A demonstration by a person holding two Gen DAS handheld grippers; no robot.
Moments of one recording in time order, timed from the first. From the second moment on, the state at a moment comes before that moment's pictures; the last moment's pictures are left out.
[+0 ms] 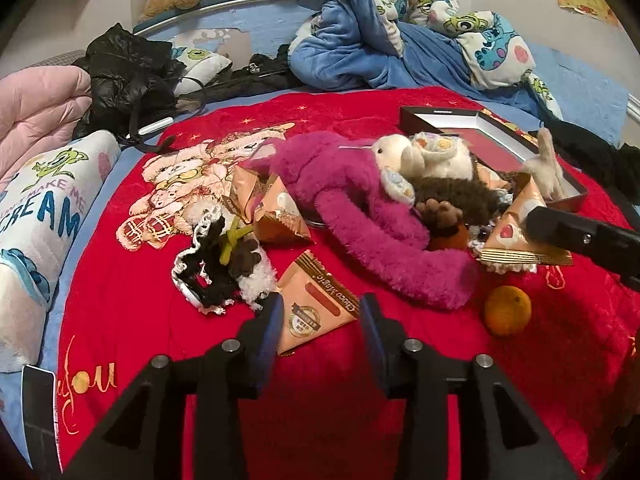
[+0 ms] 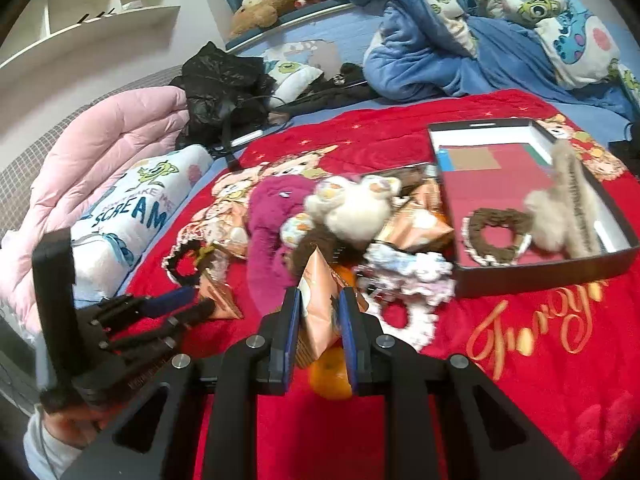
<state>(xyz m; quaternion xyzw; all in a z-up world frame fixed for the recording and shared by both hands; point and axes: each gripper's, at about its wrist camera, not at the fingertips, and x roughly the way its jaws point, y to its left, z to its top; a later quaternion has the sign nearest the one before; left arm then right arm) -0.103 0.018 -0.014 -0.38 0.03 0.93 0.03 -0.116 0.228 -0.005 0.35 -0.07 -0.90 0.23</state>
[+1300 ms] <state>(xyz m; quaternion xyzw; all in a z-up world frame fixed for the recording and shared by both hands) -0.097 0.025 0.006 -0.35 0.00 0.94 0.04 -0.114 0.224 0.003 0.34 -0.07 -0.91 0.23</state>
